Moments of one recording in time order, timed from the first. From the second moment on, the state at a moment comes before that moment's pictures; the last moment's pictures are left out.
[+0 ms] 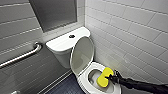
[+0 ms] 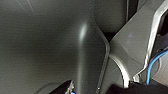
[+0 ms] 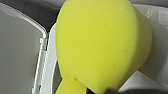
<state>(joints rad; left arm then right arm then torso) 1.56 2.62 -1.97 1.42 -0.02 -1.39 -0.55 2.55 -1.90 -0.29 0.03 0.99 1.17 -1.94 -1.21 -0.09</state>
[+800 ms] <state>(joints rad) 1.56 2.66 -1.99 1.42 -0.02 -1.39 -0.71 2.35 -1.74 -0.26 0.24 0.99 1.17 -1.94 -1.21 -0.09</state>
